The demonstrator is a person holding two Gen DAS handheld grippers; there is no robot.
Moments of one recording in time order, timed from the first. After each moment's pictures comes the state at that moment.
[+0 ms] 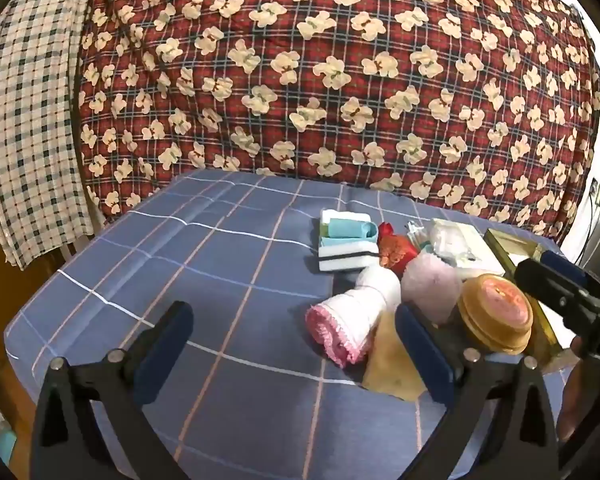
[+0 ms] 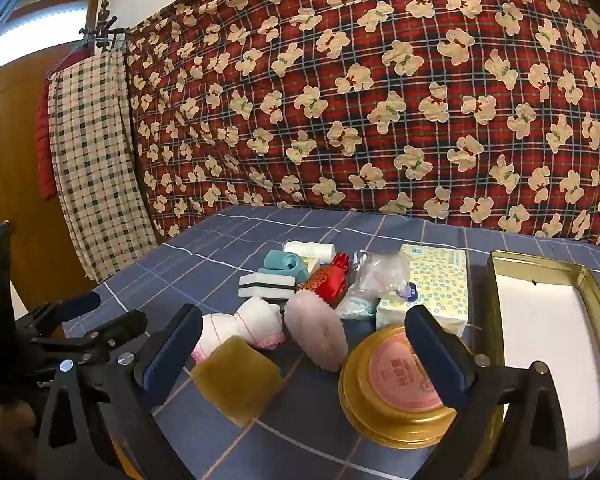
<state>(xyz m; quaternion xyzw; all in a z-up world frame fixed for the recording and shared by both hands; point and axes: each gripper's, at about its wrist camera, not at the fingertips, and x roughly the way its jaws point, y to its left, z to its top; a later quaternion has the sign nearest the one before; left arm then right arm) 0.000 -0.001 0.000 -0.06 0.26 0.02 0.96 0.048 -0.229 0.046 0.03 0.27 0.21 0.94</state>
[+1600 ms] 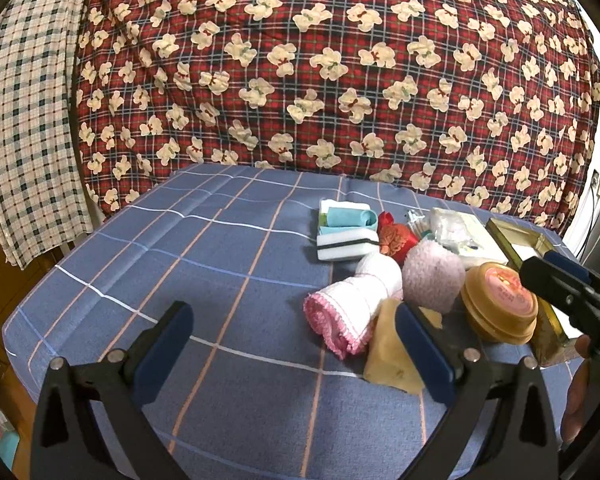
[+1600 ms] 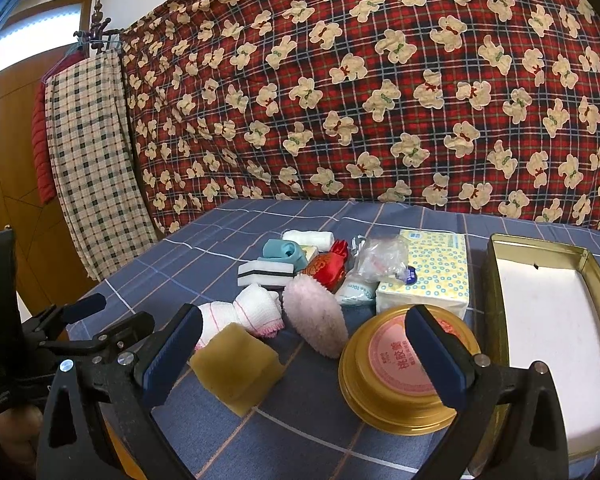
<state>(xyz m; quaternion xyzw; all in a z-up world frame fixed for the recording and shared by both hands) 0.001 -0.008 -0.013 -0.06 0.28 0.02 0.96 0.045 -0.235 0.037 0.04 0.28 0.21 0.94</state>
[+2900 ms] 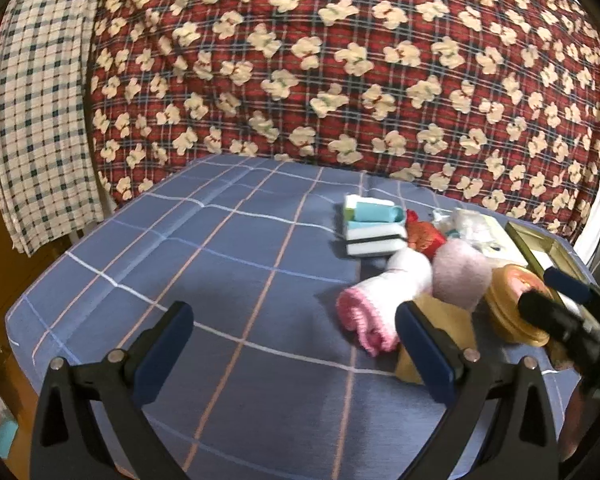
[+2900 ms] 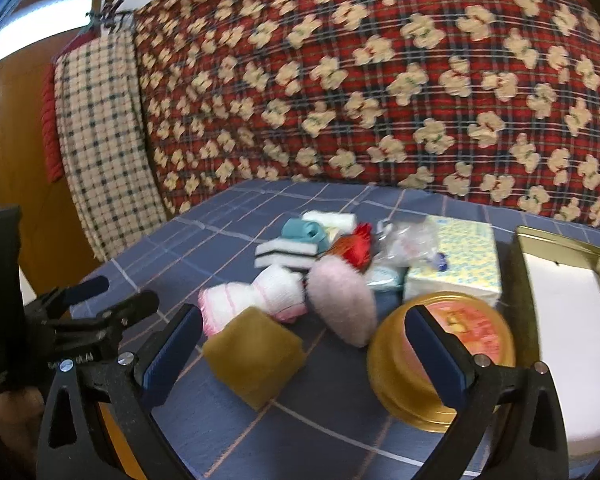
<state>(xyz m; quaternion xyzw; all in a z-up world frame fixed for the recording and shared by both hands) 0.003 0.012 -0.031 -0.07 0.29 0.05 0.95 0.043 -0.201 0.012 0.01 0.30 0.24 0.92</state>
